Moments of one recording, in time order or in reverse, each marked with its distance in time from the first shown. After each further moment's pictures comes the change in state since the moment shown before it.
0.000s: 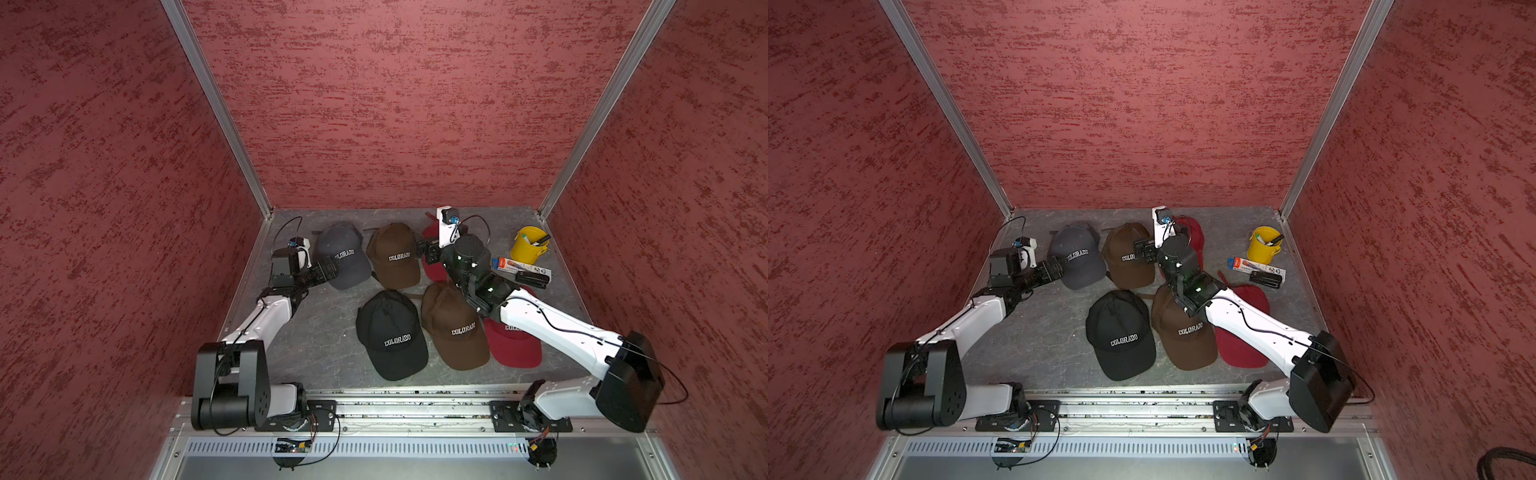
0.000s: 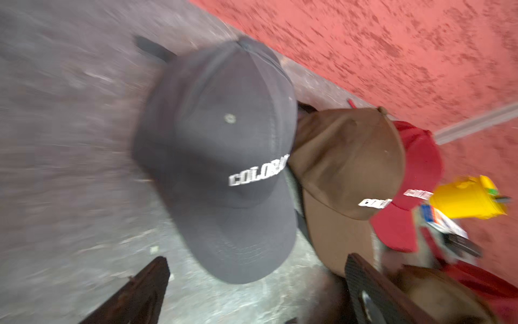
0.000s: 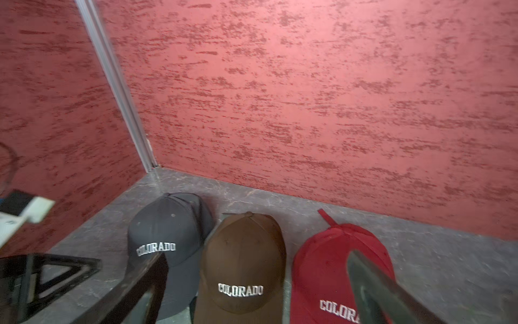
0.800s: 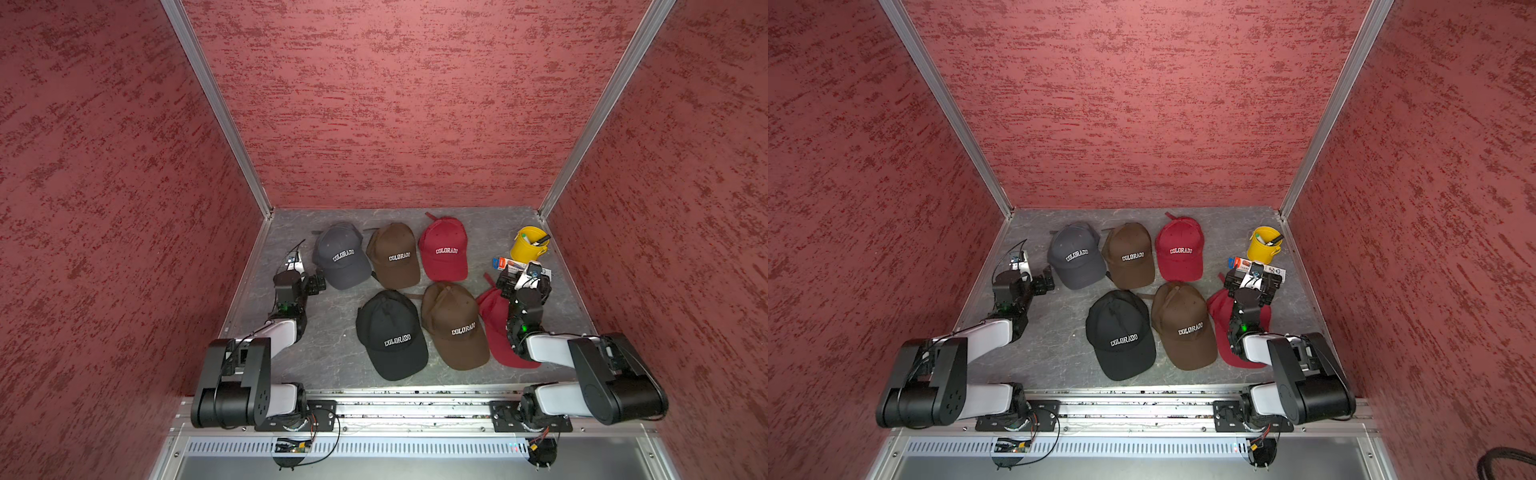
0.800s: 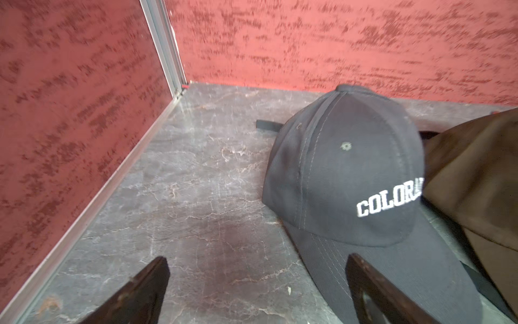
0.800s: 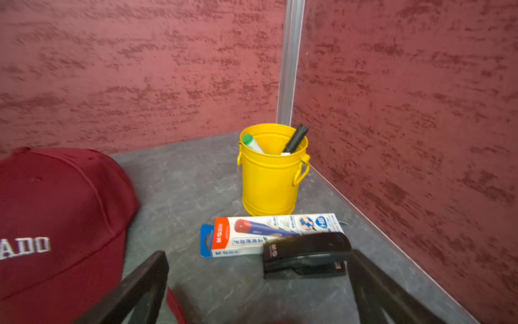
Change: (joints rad) left arm -0.017 0.051 -0.286 0.567 -0.399 0.301; right arm -0.588 0.025 -0.815 0.872 0.073 -0.054
